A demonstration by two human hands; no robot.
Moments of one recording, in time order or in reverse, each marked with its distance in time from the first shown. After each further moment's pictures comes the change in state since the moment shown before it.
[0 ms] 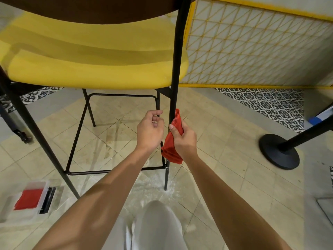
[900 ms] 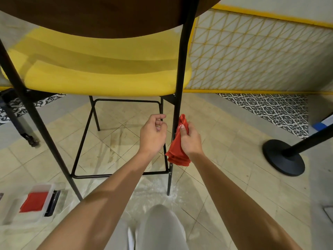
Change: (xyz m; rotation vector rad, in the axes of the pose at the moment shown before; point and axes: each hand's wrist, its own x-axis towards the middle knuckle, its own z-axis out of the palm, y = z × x) left_hand -0.001 0.007 -0.007 0.002 -0.013 0.039; right_hand 0.009 -0.014 -0.012 -0.066 -0.056 0.069
